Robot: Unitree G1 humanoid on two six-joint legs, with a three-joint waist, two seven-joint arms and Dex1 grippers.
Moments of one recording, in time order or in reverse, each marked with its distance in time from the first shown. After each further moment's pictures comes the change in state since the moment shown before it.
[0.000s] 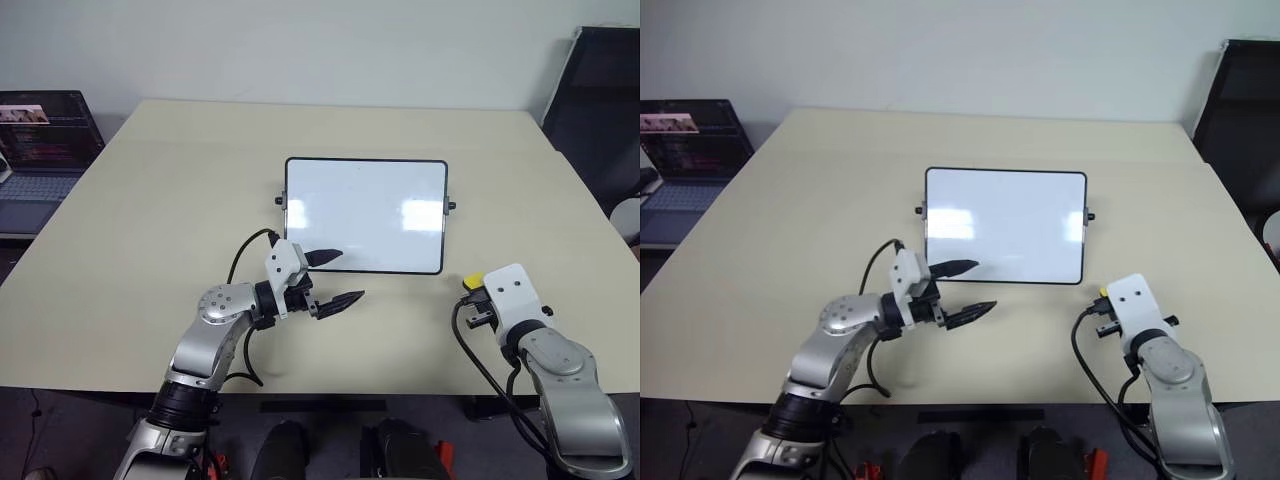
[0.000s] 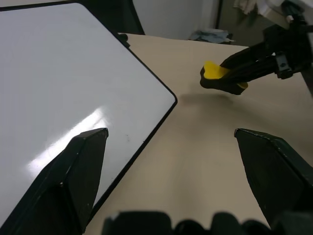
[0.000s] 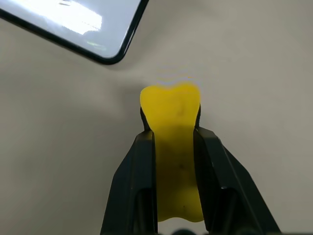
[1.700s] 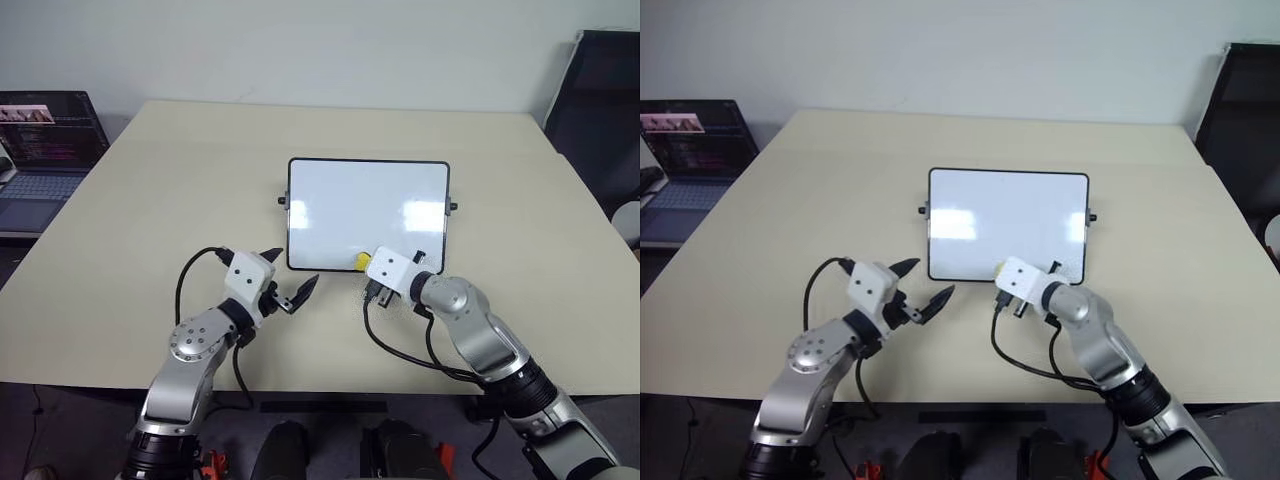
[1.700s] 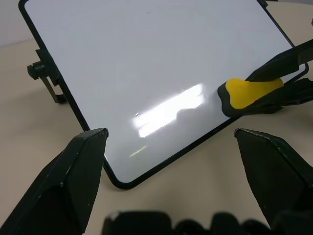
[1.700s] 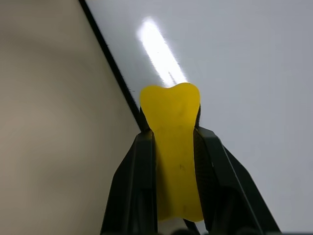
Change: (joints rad) left arm 0.232 -0.023 0.123 -0.230 0.140 0.083 0.454; right arm -0.448 -0.015 0.410 0.566 -0.091 -0.561 0.210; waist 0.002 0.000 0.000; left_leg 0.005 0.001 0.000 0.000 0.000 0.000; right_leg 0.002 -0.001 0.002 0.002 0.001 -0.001
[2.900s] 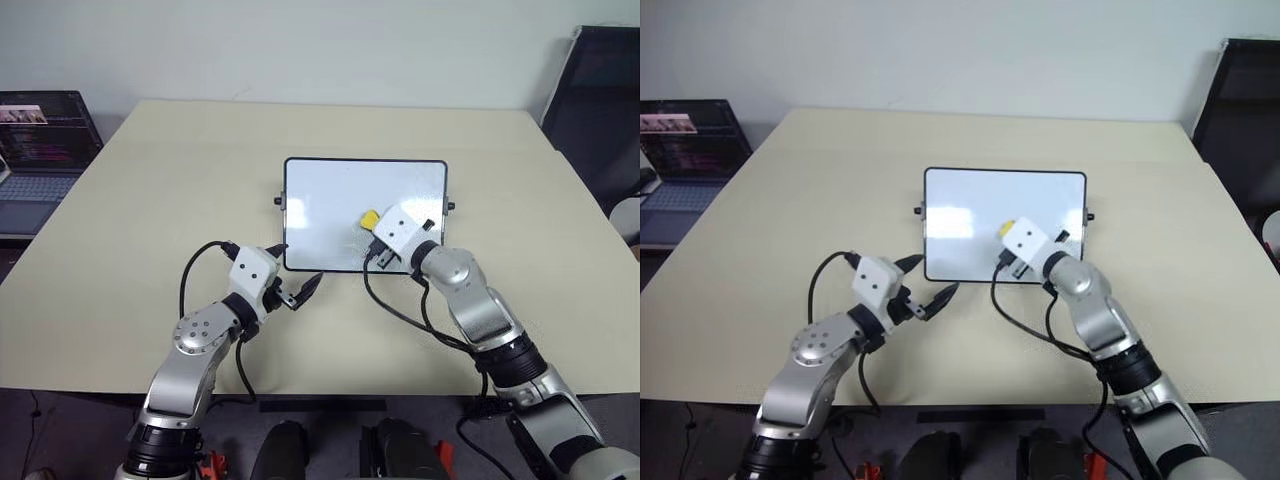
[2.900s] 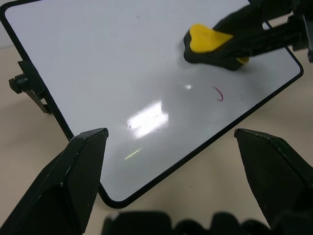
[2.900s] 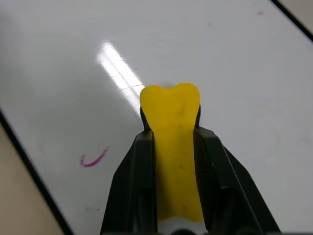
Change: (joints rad) left arm -0.032 0.014 -0.012 -0.005 -0.001 0.034 0.000; right arm -0.120 0.039 -0.021 0.143 0.053 -0.087 -0.117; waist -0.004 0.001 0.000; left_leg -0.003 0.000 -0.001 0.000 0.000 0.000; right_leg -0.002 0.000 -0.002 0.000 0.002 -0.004
